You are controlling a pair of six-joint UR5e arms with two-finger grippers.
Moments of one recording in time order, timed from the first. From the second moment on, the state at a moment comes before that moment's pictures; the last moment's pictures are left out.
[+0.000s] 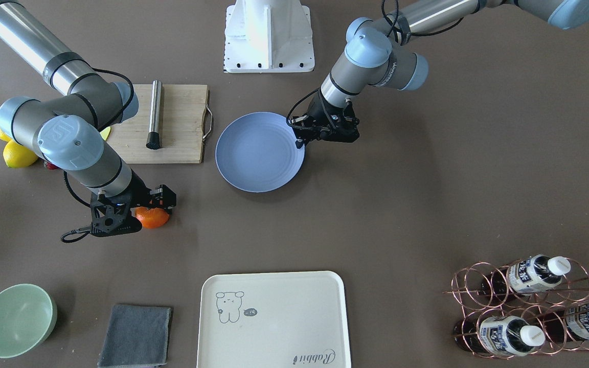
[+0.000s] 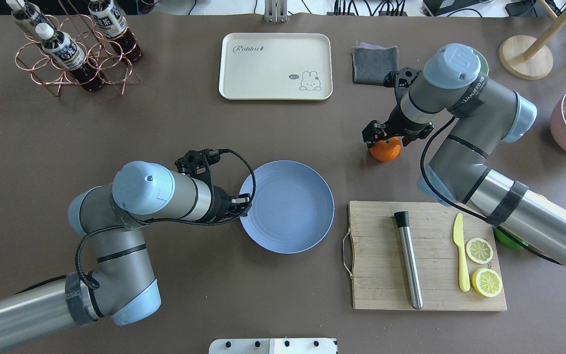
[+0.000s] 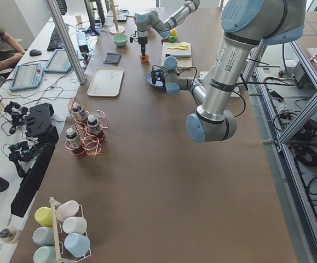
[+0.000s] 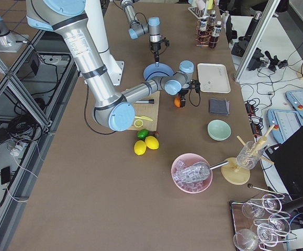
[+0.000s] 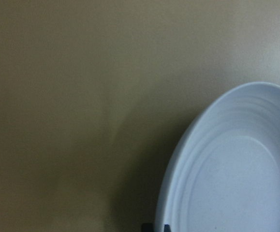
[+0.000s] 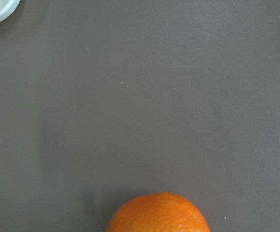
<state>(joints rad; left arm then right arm) -0.44 -2.07 -1.62 -2.21 -1.84 -1.55 0.80 -1.06 1.42 -1.23 2.12 0.90</state>
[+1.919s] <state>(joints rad) -0.75 -1.87 -1.72 -2.21 -2.04 -1.26 0.46 -0.87 1.56 -1.35 1.86 1.28</state>
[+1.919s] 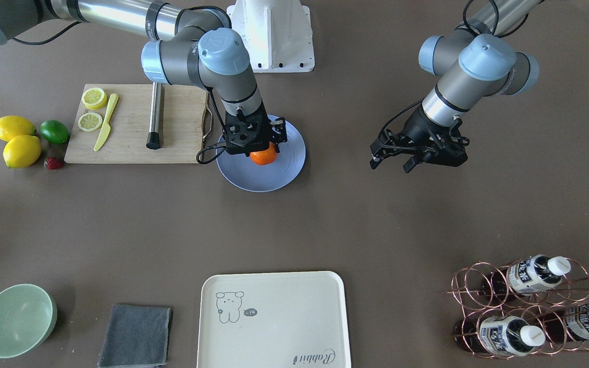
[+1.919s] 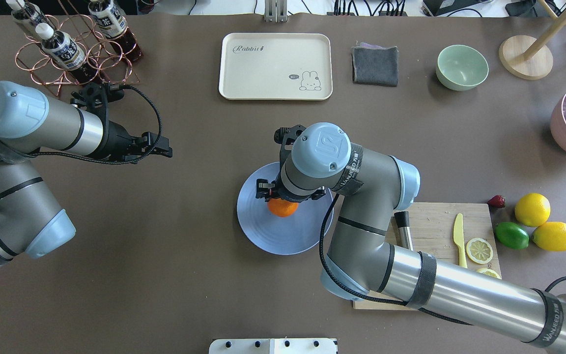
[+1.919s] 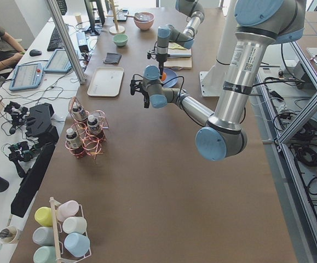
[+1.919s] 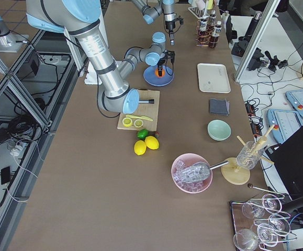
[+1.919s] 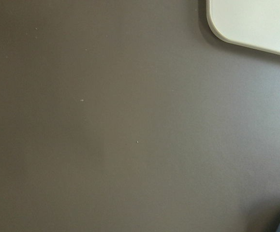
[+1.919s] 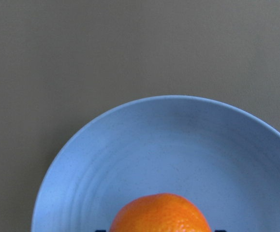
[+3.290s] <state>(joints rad) -0.92 -1.86 -1.73 -2.11 -2.15 -1.08 0.52 -0.94 1.72 -1.47 1.91 1.25</state>
